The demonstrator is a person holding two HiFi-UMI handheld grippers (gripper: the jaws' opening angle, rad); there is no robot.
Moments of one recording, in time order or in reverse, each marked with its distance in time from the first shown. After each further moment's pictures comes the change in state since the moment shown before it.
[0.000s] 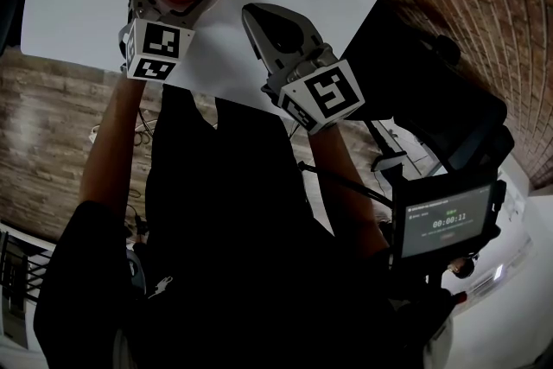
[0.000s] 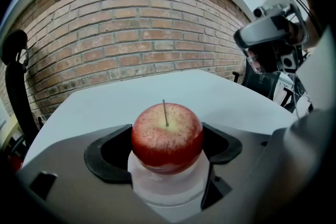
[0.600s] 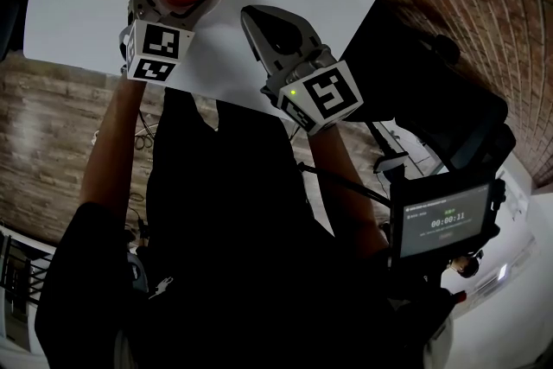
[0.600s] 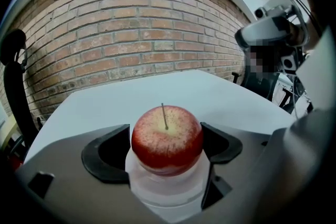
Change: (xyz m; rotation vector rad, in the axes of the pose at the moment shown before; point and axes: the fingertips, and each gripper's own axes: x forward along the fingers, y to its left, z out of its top) left arm 0.004 0.000 0.002 -0.004 0.008 -0.012; right arm -0.001 -0.003 0.003 -0.006 -0.015 -0.006
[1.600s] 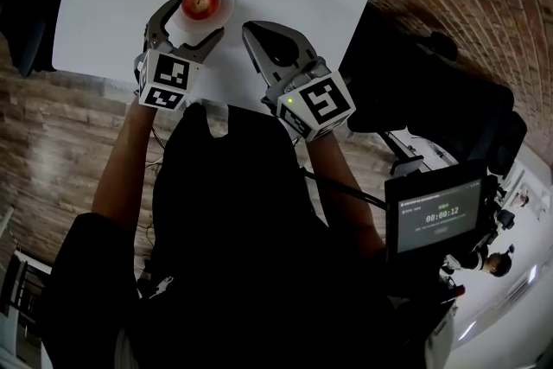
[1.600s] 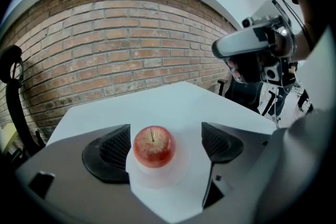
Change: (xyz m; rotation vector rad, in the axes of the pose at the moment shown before) left arm -0.041 -0.032 0.039 0.066 -0.069 -0.093; right arm -0.025 0.016 0.023 -0.009 -0.100 -0.063
